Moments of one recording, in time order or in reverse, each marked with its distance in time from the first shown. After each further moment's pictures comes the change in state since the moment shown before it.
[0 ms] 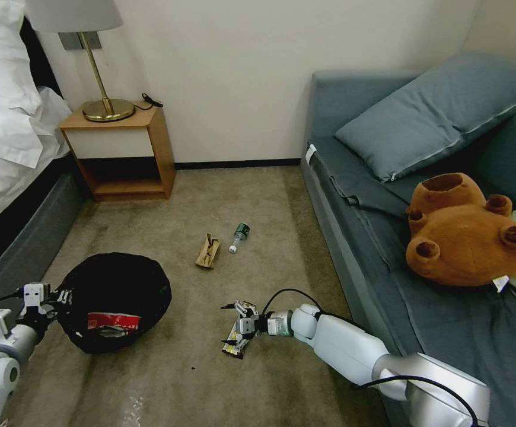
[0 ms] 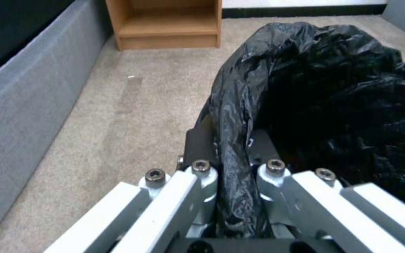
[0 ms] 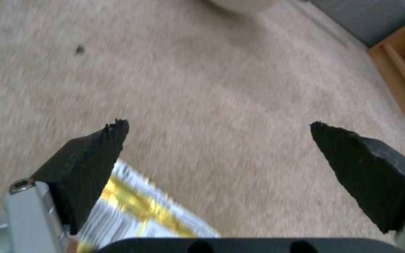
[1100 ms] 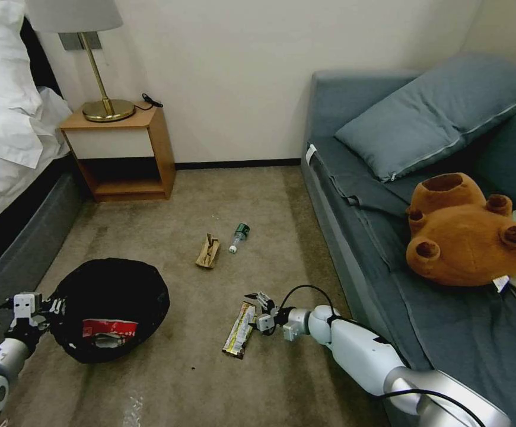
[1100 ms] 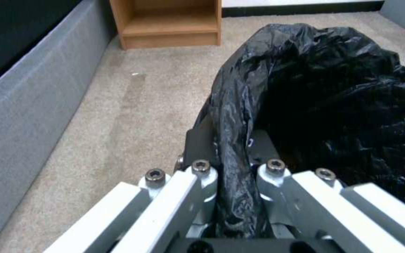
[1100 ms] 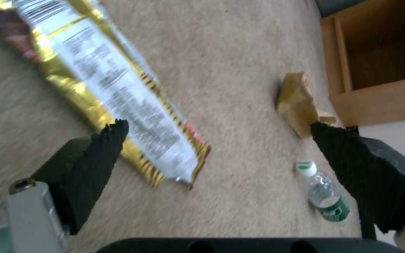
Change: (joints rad) left arm 0.100 -0.051 -0.068 -0.082 0.028 -0.014 0.020; right arm -0.090 -0.051 0.254 0.022 -0.607 -0.032 0.315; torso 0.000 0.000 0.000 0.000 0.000
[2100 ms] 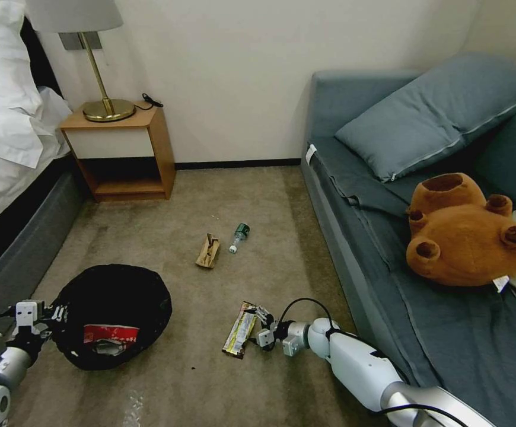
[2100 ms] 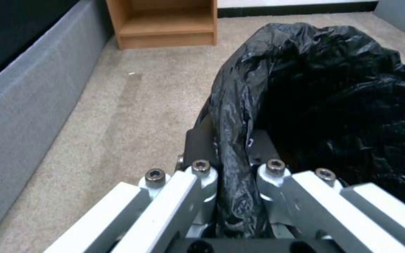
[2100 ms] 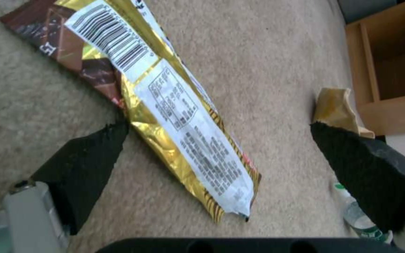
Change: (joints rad) left arm 0.023 -0.041 -0.019 -0.026 0.028 -0.009 0.022; right arm -0.050 0.064 0.053 -0.046 -0.093 0.005 -0.004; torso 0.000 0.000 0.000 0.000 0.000
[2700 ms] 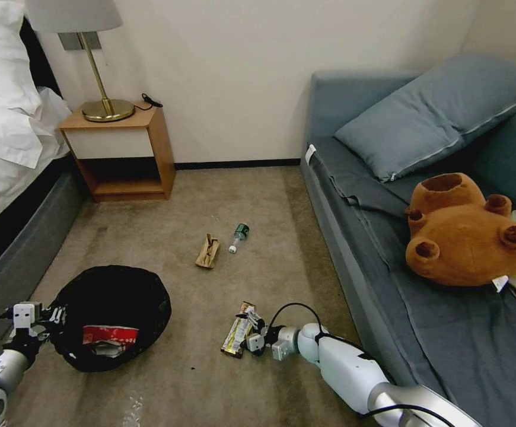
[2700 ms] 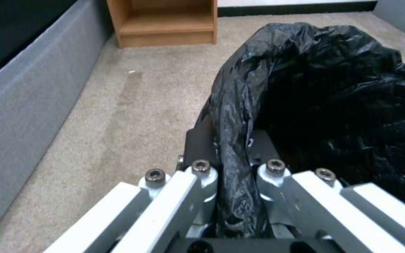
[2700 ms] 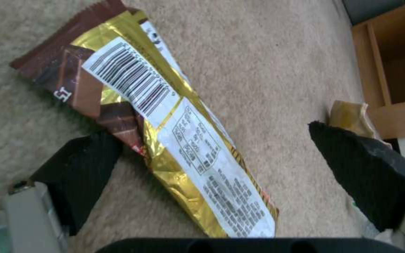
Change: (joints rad) left arm 0.008 -0.004 -0.012 0.010 -0.002 -0.009 0.018; right arm 0.012 0.068 -0.040 -0.076 0.026 -0.028 0.026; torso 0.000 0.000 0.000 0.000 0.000
